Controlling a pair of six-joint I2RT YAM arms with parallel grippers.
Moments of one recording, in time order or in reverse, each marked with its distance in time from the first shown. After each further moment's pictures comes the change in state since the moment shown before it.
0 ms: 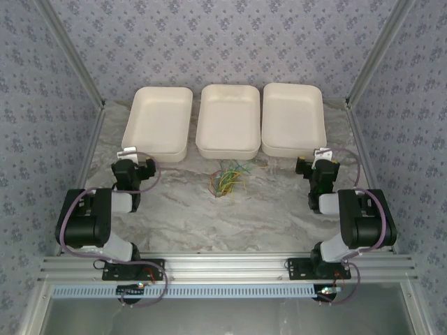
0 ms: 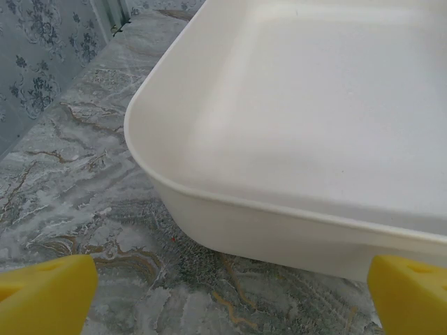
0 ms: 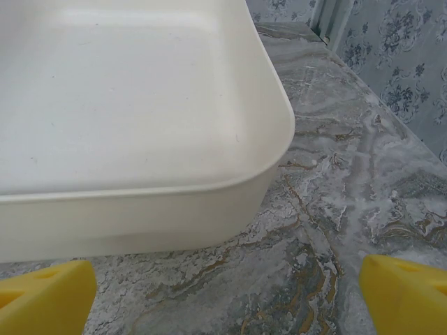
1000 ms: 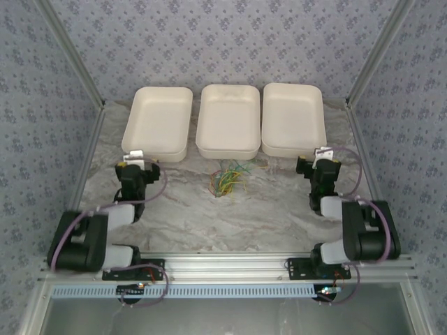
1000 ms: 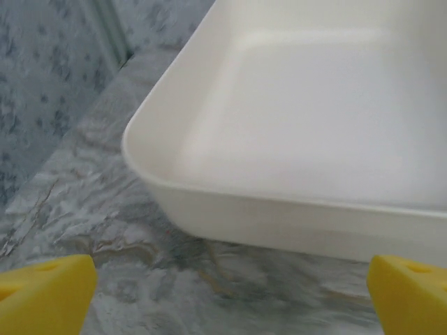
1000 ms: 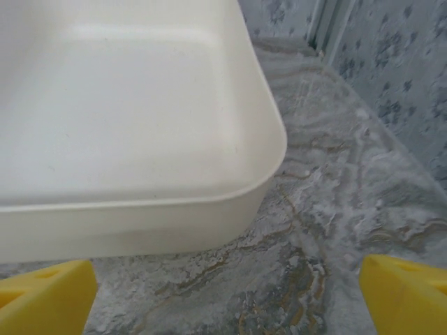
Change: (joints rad) left arm -0.188 -0.348 -0.073 -0.168 -0.159 0.039; right arm 0.034 -0.186 -0.002 -0.141 0.022 -0.007
